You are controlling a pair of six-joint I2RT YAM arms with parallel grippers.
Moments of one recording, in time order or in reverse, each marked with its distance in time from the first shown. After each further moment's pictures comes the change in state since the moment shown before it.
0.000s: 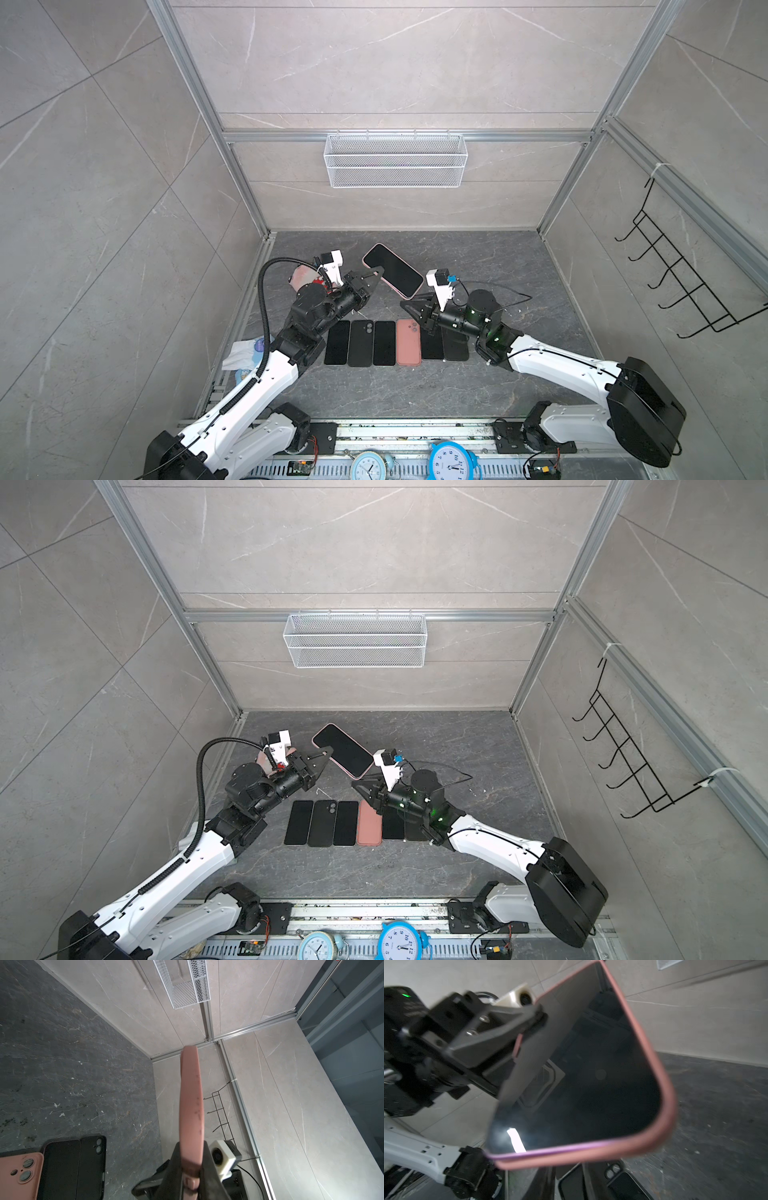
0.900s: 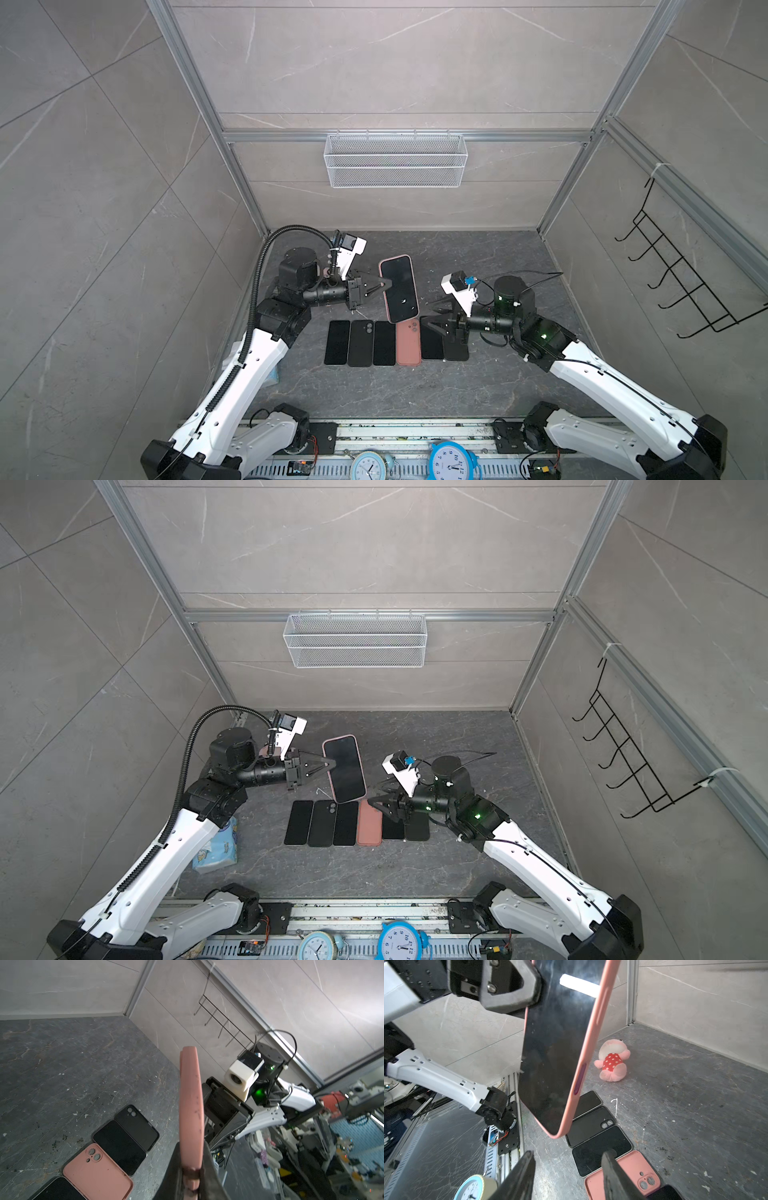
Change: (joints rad) left arm 0.164 0.093 0.373 -0.615 0.683 0.901; right arm -0.087 -0.284 0.211 -0.761 -0.271 -0.324
